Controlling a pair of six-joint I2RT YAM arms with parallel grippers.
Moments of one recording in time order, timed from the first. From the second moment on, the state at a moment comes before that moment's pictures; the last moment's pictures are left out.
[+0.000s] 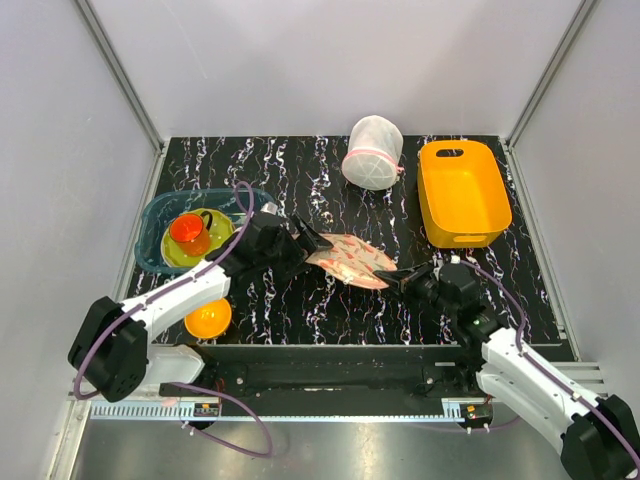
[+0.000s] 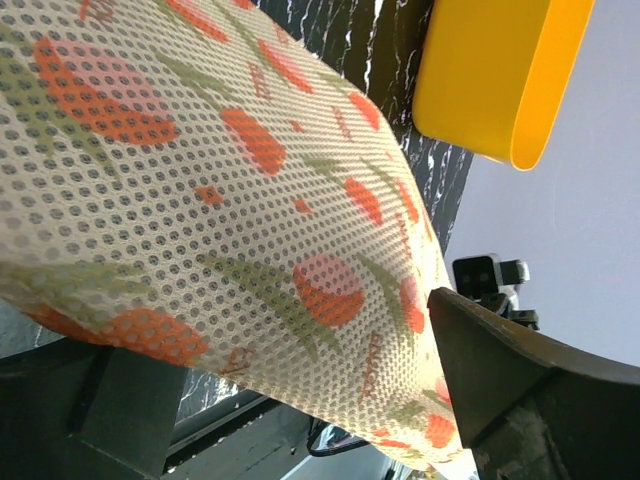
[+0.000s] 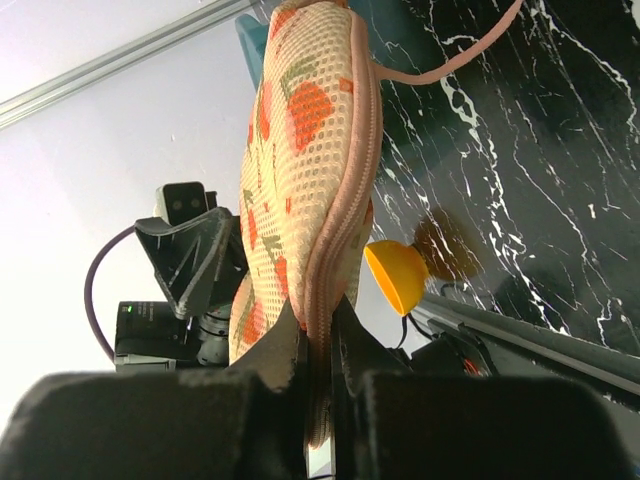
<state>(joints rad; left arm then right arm) -0.63 1.26 0.75 -0.11 0.16 -1.20 0.51 0.70 0.25 0.08 -0.24 1.76</state>
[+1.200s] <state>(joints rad) -0.76 1.33 1.21 -0.78 -0.27 -1.34 0.51 0.82 0.85 -0.70 -0.20 1.04</state>
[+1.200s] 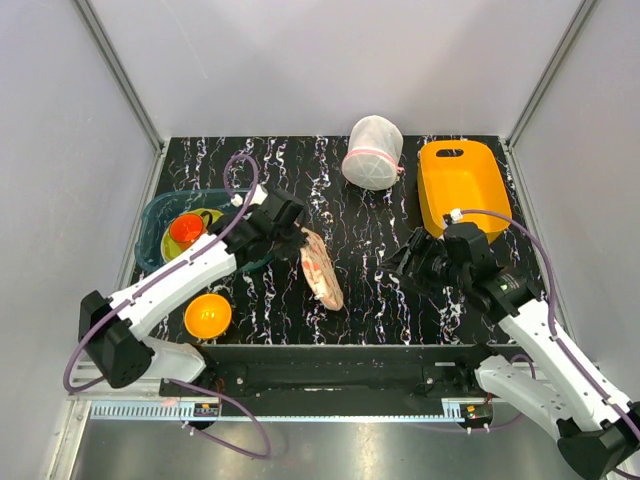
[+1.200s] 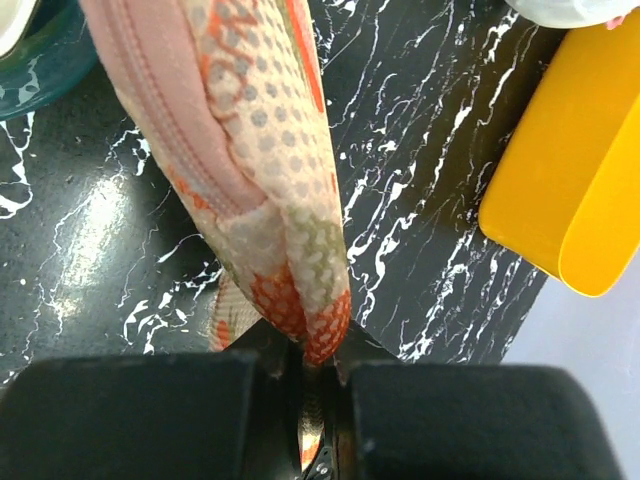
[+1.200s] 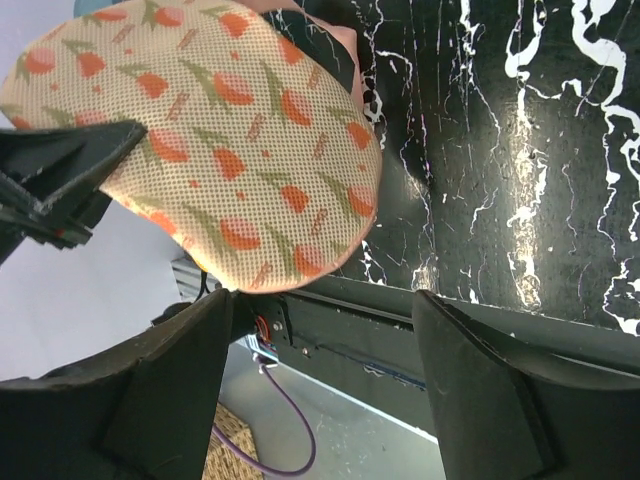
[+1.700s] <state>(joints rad) -0.85 1.63 1.58 -0.97 -0.35 -1.41 0.81 1.00 0.85 -0.55 -0.20 1.05</state>
